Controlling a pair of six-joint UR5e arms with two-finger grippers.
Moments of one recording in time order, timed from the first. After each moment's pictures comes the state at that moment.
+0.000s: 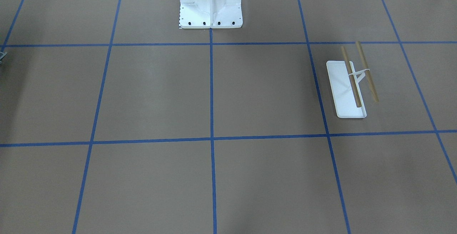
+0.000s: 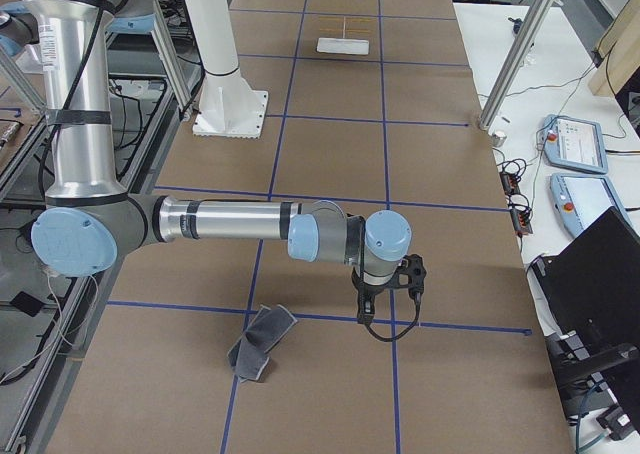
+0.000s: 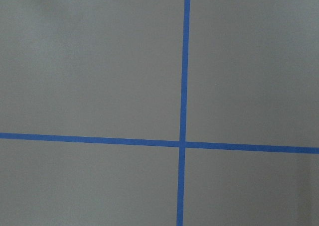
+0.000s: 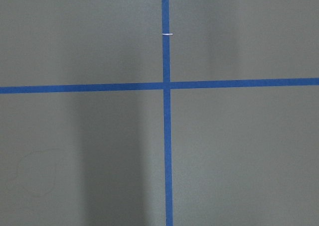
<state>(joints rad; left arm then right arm) -1.54 -1.64 -1.63 -1.67 -2.27 -0.21 1.57 -1.55 1.58 -1.64 2.39 0.00</state>
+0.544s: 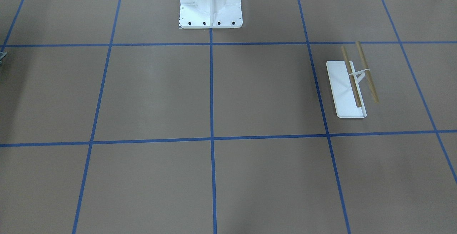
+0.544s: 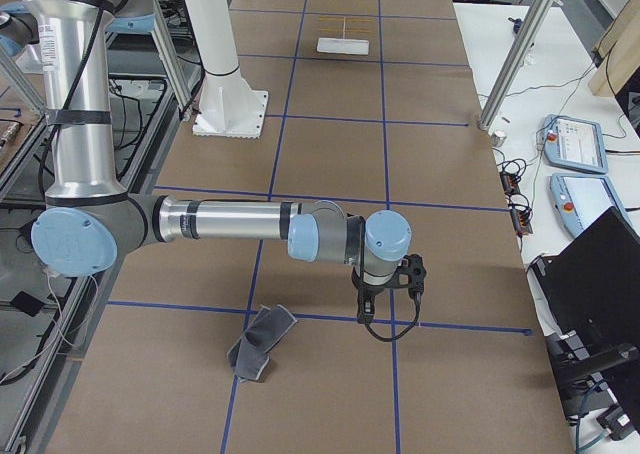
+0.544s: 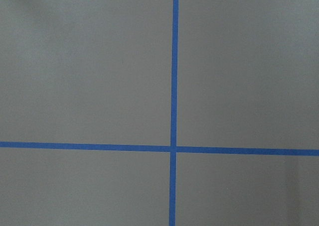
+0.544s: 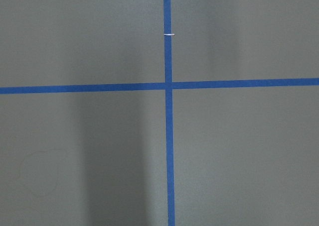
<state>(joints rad) -1.53 -1.64 -1.64 -1.67 -2.27 -0.21 1.57 -1.55 1.58 -1.64 2.40 0.00</state>
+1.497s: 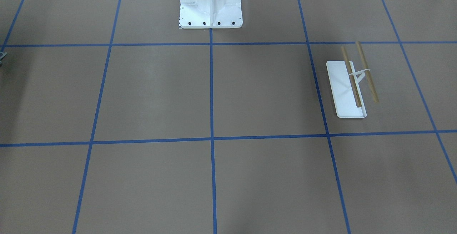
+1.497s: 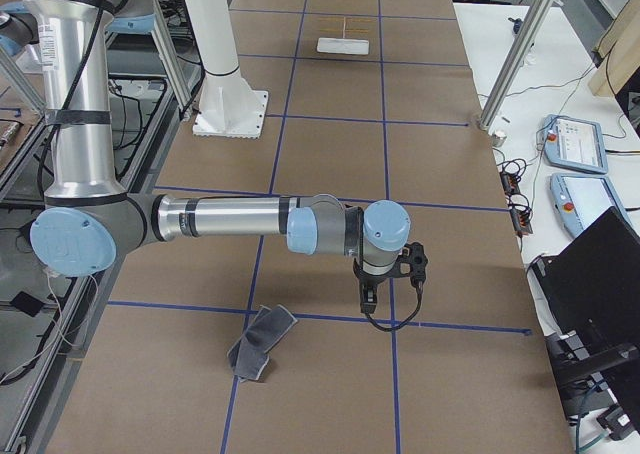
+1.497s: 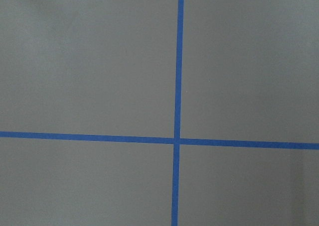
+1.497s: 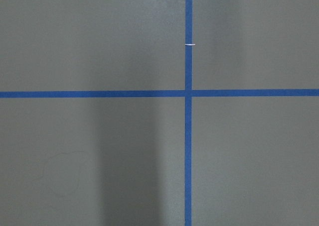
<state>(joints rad) -1.53 -1.62 -1.65 -1.69 -2.27 -0.21 1.57 -1.56 1.62 -1.63 2.43 0.01</state>
